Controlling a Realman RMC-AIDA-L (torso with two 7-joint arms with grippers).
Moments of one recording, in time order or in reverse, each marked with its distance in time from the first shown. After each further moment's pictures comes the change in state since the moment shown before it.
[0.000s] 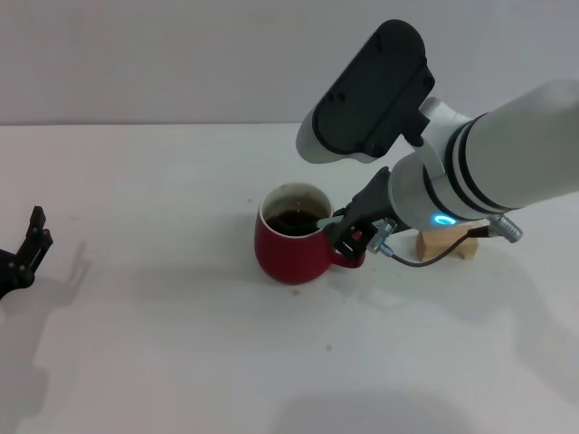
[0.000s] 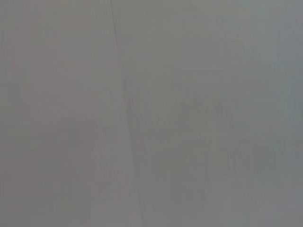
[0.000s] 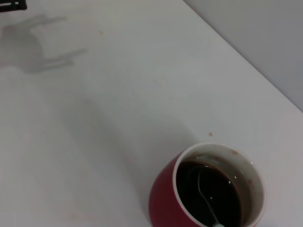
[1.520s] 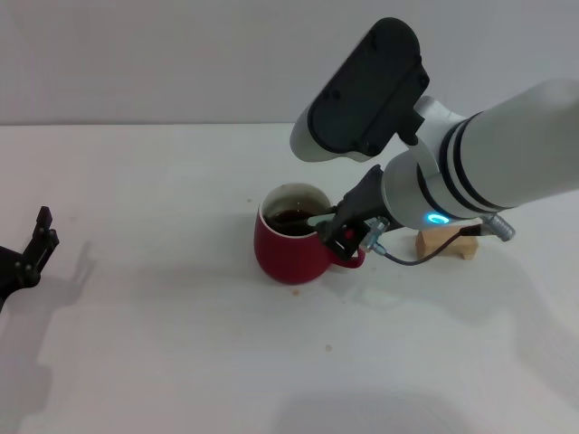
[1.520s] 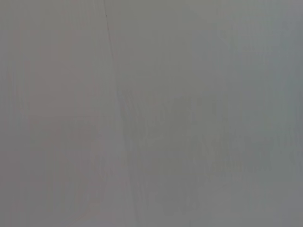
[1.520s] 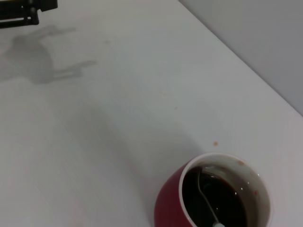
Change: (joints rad) left arm -0.008 0.000 0.003 0.001 0.008 -0.011 0.000; right arm 0.002 0.002 -0.002 -0.002 0.015 -0.023 -0.010
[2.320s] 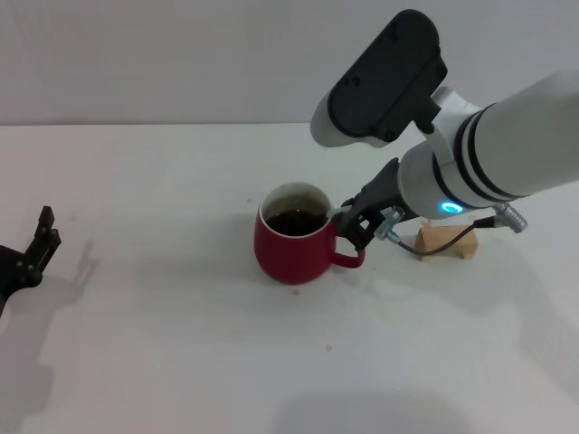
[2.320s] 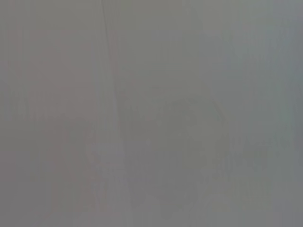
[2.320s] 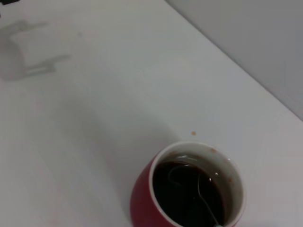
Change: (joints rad) left arm -0.002 0.000 0.004 0.000 0.000 0.000 0.000; right arm 0.003 -0.004 0.044 -0.046 -0.007 -0.008 -0.009
